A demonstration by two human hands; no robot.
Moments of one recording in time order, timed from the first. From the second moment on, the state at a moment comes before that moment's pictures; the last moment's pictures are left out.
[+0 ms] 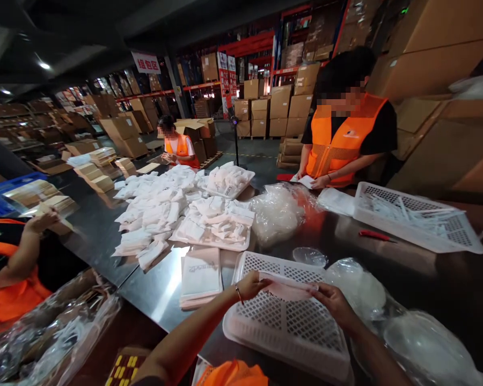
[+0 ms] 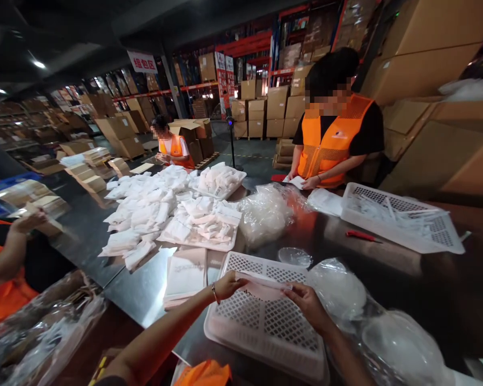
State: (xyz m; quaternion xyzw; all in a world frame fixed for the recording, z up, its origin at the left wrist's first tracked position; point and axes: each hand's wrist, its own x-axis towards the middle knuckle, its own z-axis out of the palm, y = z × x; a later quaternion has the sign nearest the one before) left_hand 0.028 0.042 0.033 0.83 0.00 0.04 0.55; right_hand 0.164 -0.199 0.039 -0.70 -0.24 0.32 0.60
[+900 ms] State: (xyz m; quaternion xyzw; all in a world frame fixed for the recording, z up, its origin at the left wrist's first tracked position) left_hand -0.098 0.047 0.002 0.96 -0.17 0.11 0.20; right_hand 0.069 -0.207 -0.078 -0.71 -0.65 -0.09 0.25
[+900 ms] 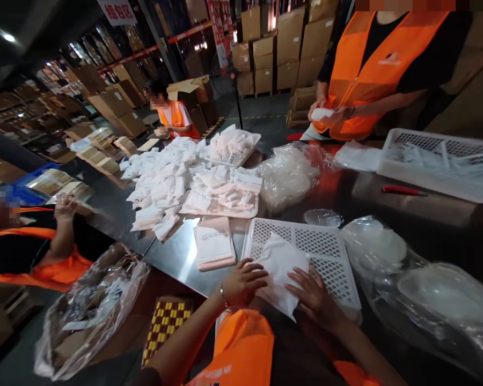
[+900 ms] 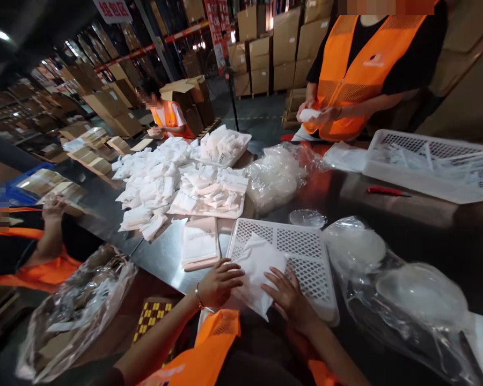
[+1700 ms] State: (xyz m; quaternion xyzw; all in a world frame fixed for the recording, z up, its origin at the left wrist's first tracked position) left_hand -0.112 -0.036 -0.059 0.92 -0.12 0.38 0.07; right_hand 0.031 -0.184 -0.013 -0.63 -0.68 -0.18 0.33
